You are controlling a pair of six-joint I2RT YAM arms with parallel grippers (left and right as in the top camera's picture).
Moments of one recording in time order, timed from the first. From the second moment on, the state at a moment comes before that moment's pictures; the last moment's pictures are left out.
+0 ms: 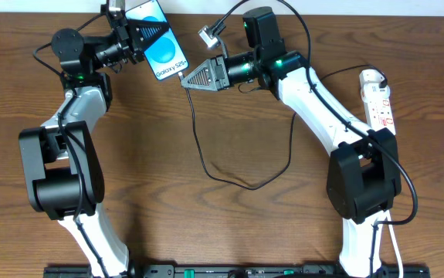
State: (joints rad) left arm 0.14 2.05 1.33 1.07 1.29 -1.61; right arm 0.45 2.11 1.77 -0.31 -1.23 0.49
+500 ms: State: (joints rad) left arm 0.14 2.05 1.33 1.08 1.26 -1.63; right arm 0.45 2.11 1.77 -0.31 -1.23 0.49
